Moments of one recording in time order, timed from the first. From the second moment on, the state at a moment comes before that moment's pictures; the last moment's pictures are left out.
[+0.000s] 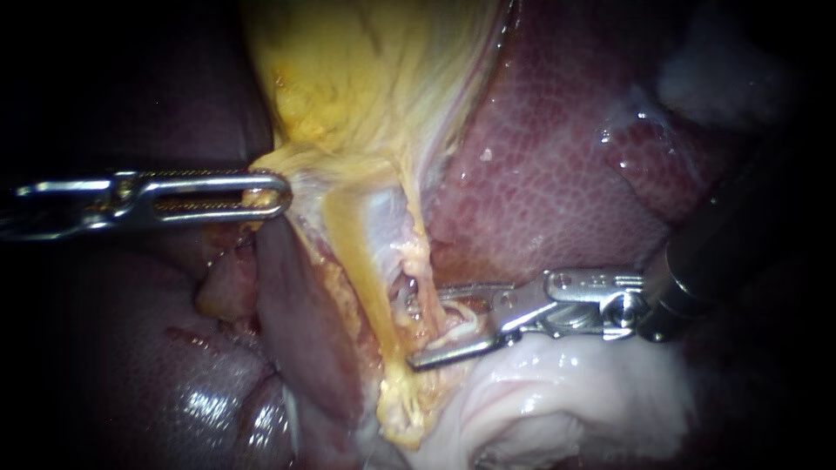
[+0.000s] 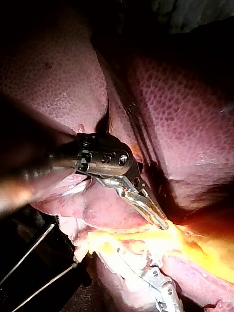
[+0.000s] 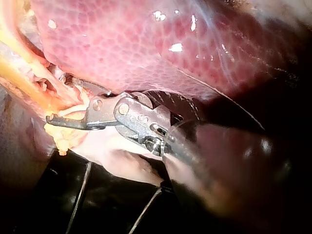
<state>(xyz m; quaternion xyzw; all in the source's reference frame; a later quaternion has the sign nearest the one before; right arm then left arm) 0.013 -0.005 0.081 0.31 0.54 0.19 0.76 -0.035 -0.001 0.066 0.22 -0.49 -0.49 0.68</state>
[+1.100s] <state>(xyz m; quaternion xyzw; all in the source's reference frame) 0.008 -0.004 0.075 0.34 0.54 0.19 0.75 -0.034 0.000 0.066 0.23 -0.49 -0.49 0.69</state>
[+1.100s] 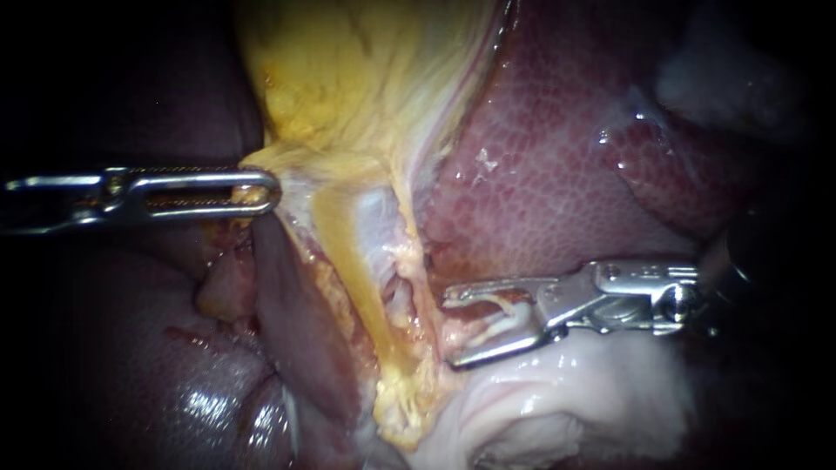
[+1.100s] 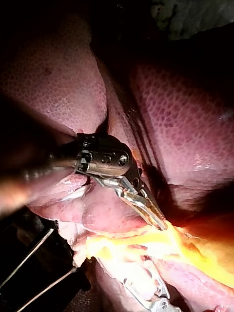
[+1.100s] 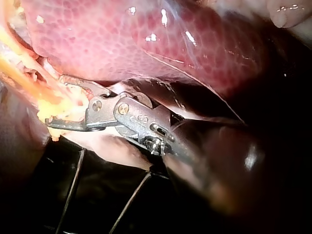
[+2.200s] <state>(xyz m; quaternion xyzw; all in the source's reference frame) 0.017 -0.006 0.080 0.35 0.54 0.19 0.74 -0.034 -0.001 0.066 0.22 -0.49 -0.49 0.68</state>
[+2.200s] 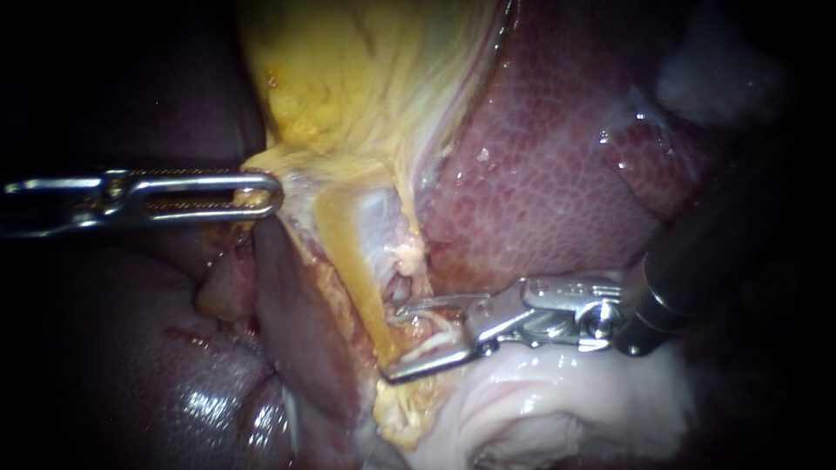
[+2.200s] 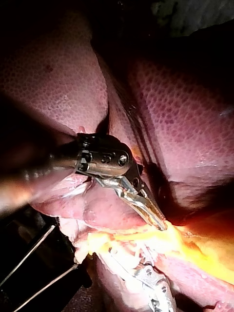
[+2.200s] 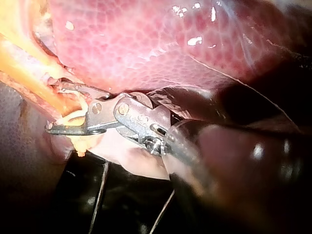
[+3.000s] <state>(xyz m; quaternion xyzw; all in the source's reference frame) 0.018 -0.008 0.078 0.48 0.58 0.19 0.63 -0.034 0.000 0.066 0.22 -0.49 -0.49 0.68</state>
